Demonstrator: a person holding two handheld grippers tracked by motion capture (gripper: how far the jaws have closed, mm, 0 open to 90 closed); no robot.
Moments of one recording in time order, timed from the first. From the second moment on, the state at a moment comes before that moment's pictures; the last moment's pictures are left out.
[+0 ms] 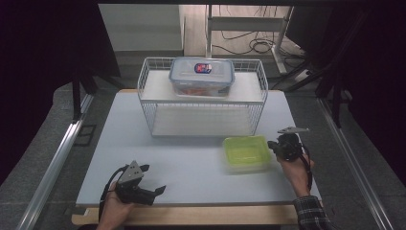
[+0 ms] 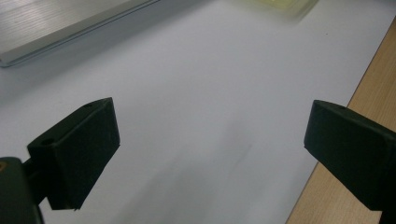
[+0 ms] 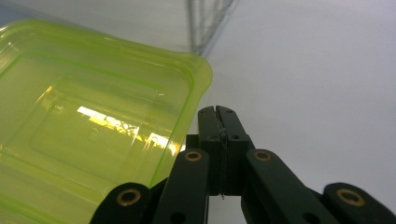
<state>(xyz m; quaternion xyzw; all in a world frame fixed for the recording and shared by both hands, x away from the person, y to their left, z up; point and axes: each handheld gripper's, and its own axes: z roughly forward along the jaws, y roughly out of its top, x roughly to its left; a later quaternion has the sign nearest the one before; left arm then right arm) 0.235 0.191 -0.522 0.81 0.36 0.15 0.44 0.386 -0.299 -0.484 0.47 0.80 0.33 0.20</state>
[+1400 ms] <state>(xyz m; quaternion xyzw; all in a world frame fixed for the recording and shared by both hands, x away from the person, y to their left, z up) 0.234 0.191 -0.521 0.81 0.35 0.15 0.44 0.347 -0.197 -0.487 0.36 0.86 0.34 0.14</state>
